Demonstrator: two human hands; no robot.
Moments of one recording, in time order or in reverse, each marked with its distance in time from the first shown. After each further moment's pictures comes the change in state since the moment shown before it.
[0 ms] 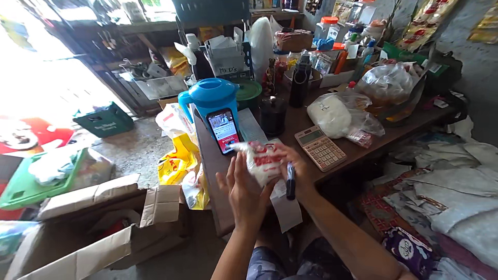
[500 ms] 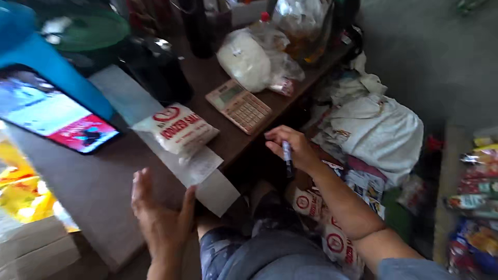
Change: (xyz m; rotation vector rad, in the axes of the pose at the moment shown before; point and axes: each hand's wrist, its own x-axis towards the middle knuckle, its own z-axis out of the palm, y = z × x) left_hand -0.065 -0.042 0.015 -0.120 -0.402 -0.047; right_hand -0.082 0.045 -0.178 -0.394 -0.078 0.066
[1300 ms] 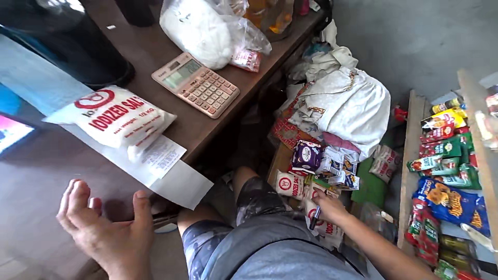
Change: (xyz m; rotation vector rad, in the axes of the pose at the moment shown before) left_hand -0.019 -0.026 -0.001 0.069 0.026 -0.042; right_hand -0.286 0.010 -0.039 -0.584 -0.939 1.208
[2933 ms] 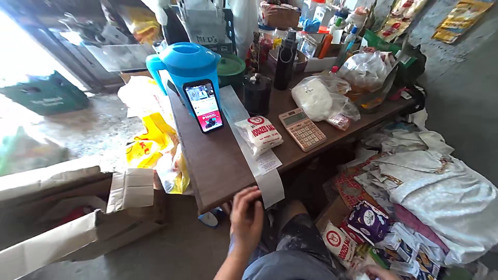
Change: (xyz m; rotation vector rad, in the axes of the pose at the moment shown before) left_hand -0.052 0.051 0.009 -0.558 0.157 0.065; right_hand -0.016 0.015 -0.025 0.173 0.056 -0.457
